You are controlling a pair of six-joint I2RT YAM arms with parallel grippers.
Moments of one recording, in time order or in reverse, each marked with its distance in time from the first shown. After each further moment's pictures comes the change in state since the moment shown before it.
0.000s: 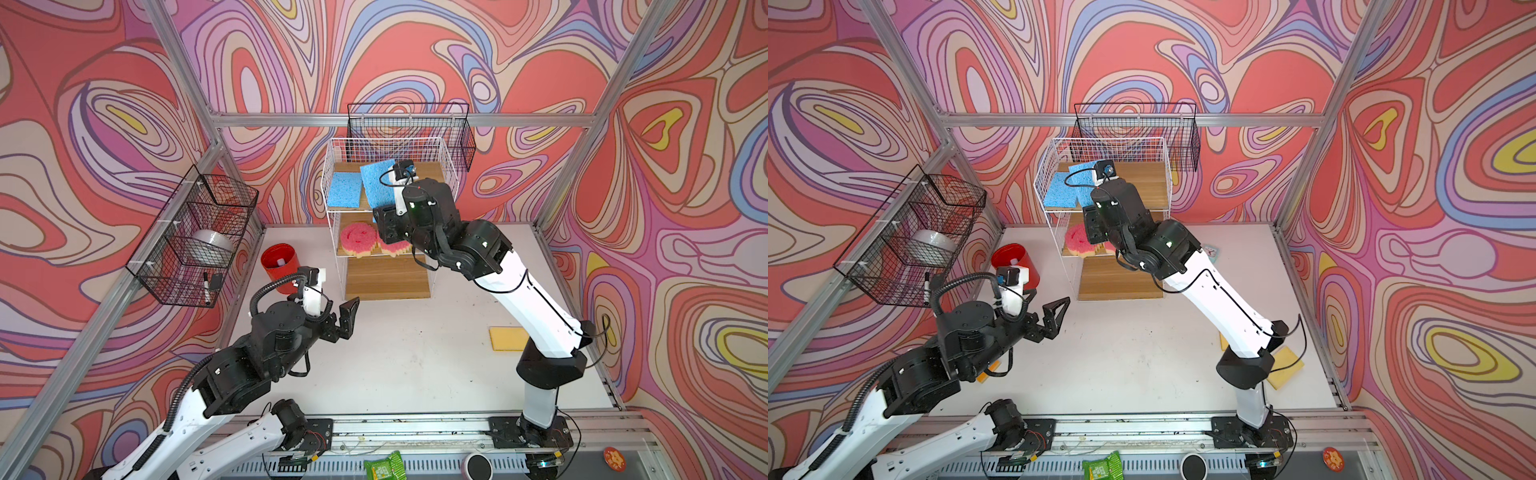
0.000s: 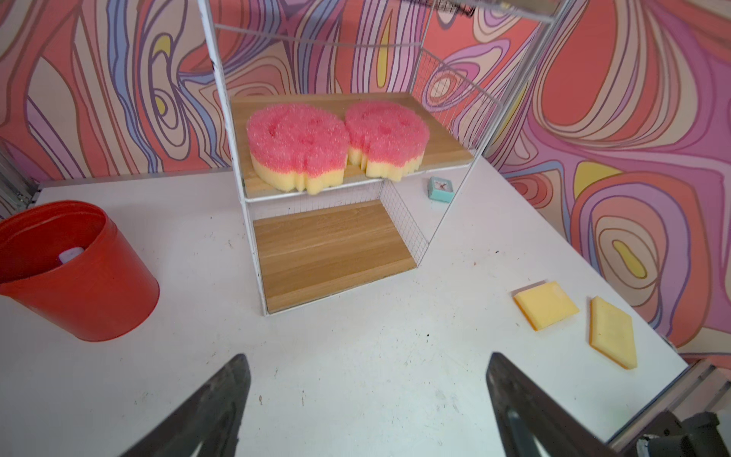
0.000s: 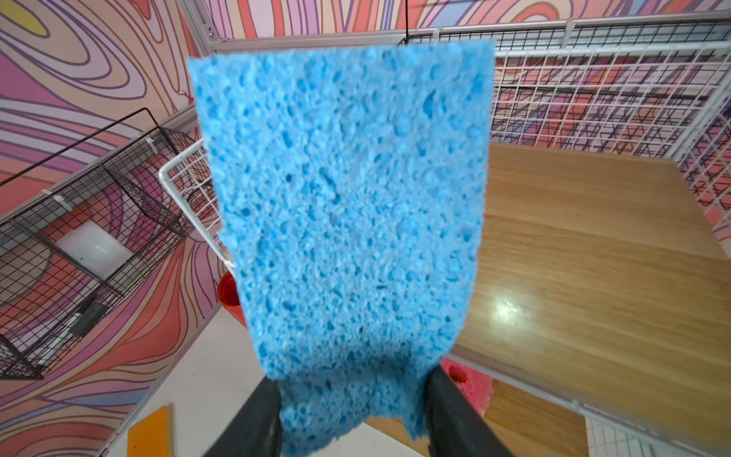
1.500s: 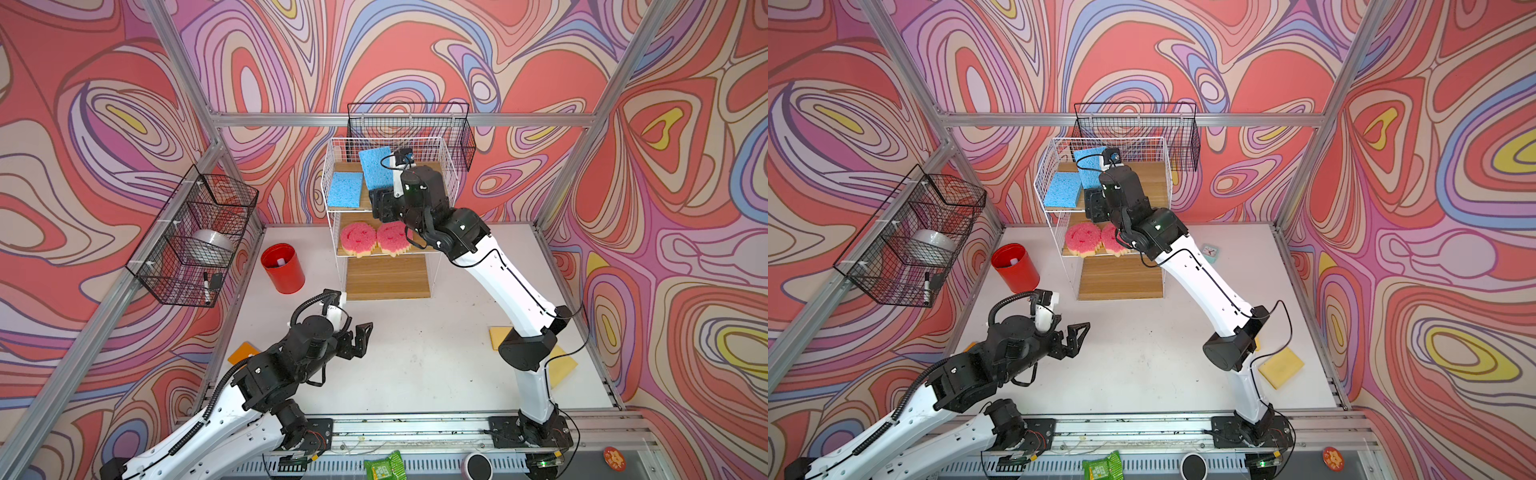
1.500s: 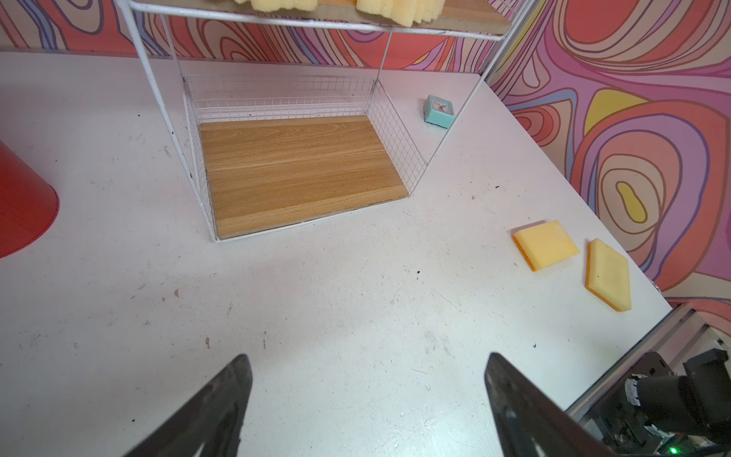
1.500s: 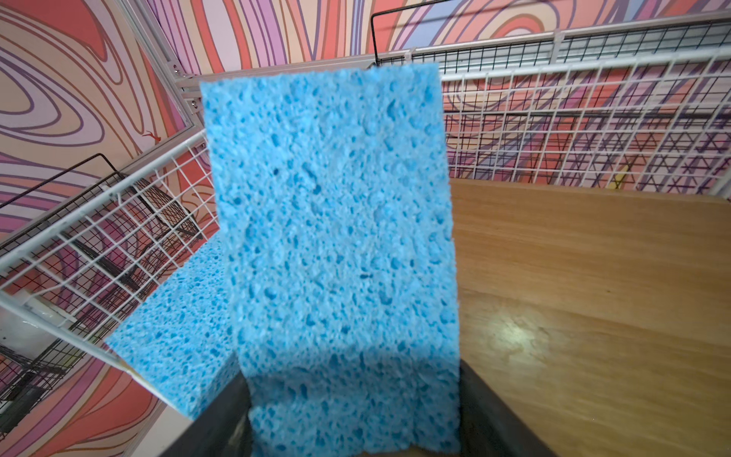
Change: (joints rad) left arm 0.000 -0.036 -0.270 0.111 0.114 -0.119; right arm -0.120 0.113 0.014 0.169 -0.064 -0.002
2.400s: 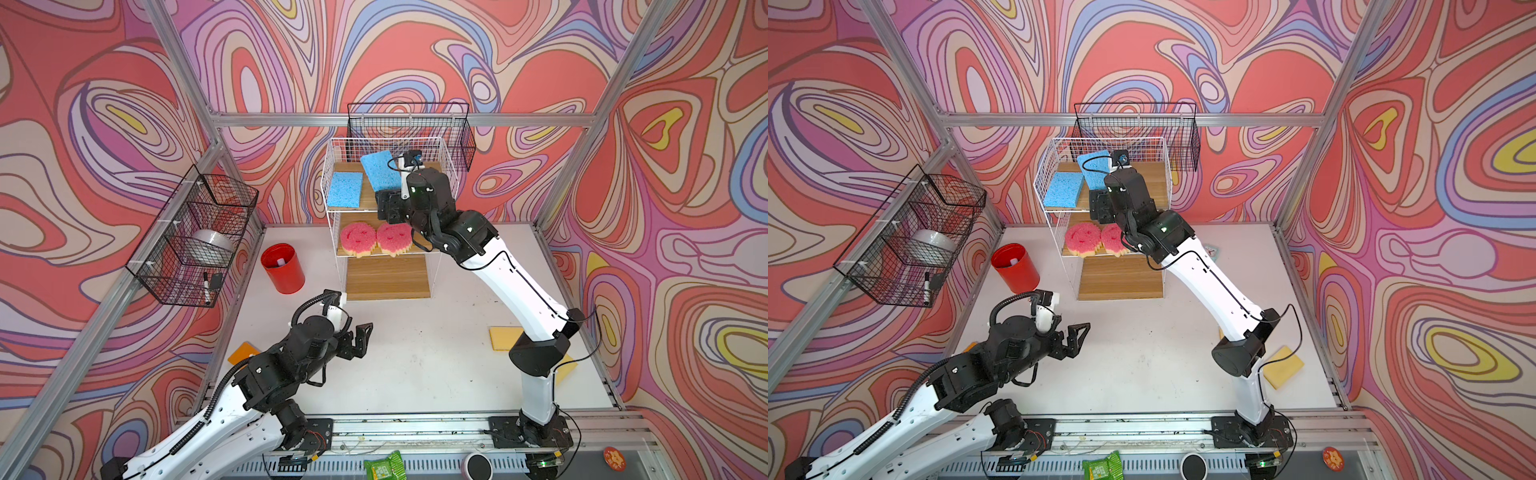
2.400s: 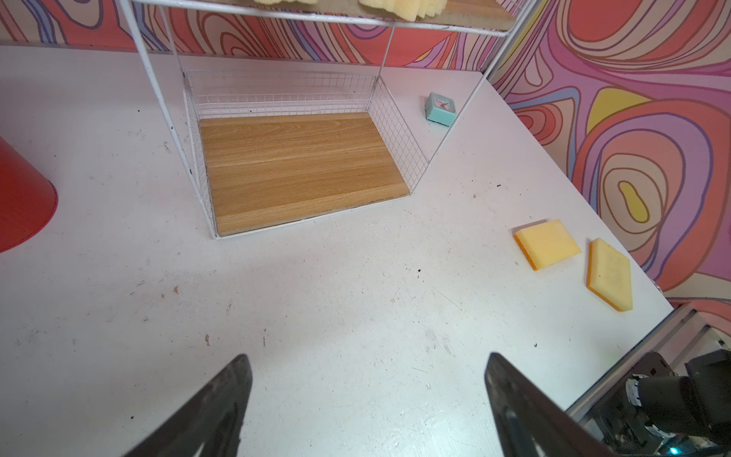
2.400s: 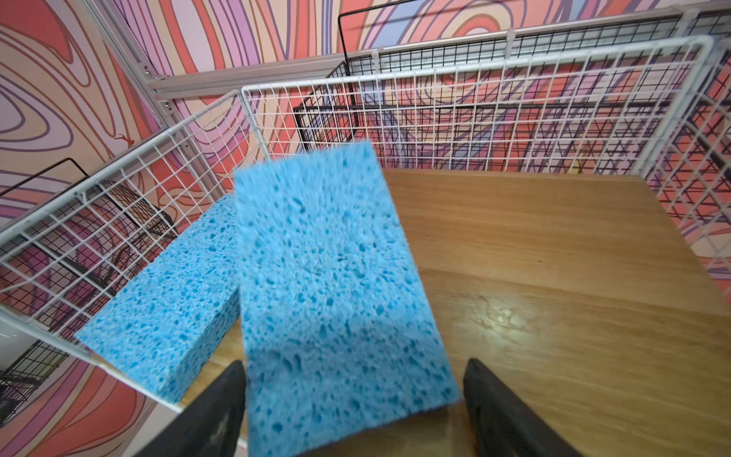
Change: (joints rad) left arm 0.000 0.002 -0.005 0.000 0.000 -0.007; right arm -0.001 -0.079 -0.112 0.015 0.053 0.021
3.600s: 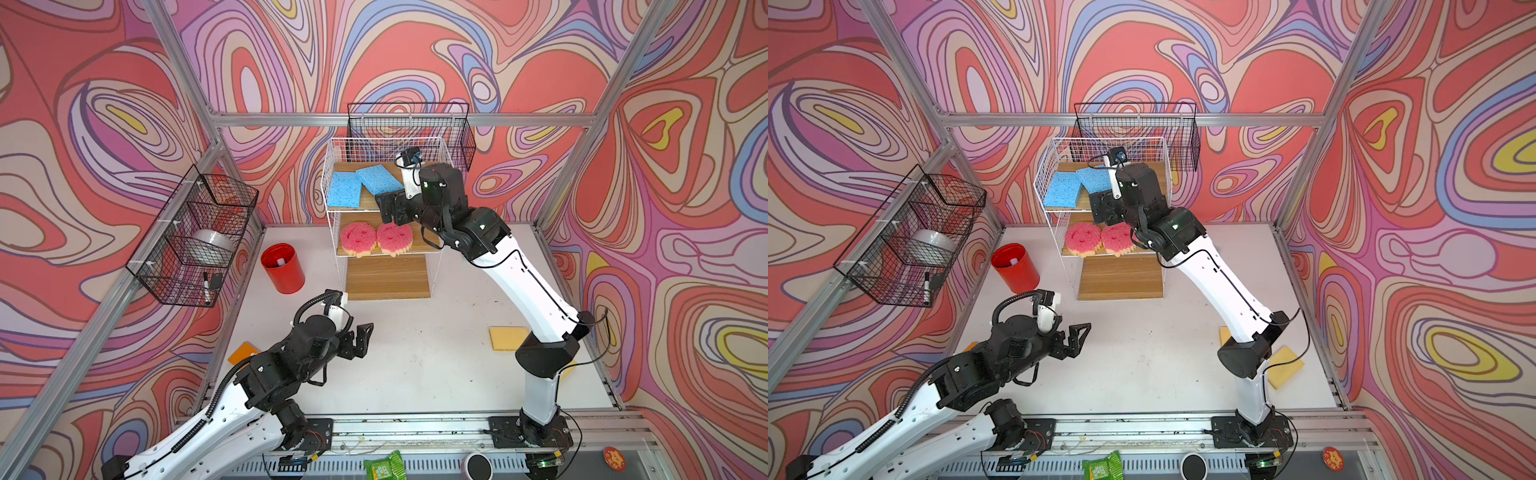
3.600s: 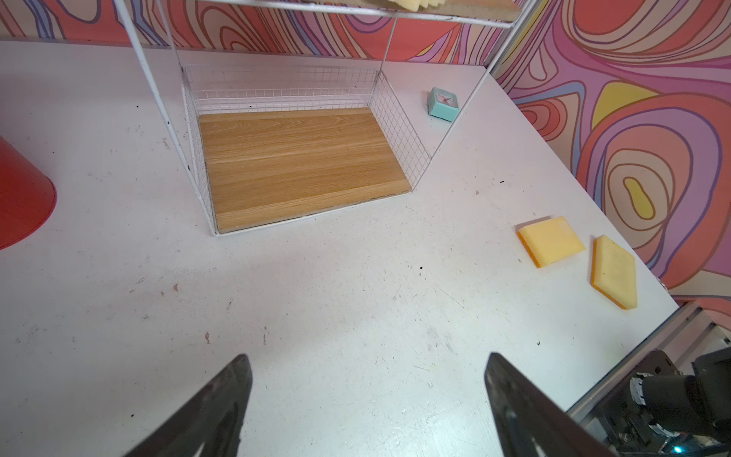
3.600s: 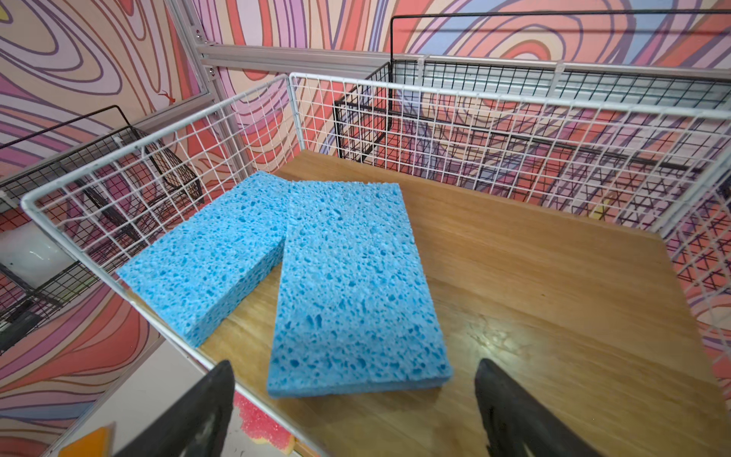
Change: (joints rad) left arm 0.000 0.014 0.000 0.000 0.001 0.000; right arm -0.062 -0.044 -0.010 -0.035 -0.198 -0.174
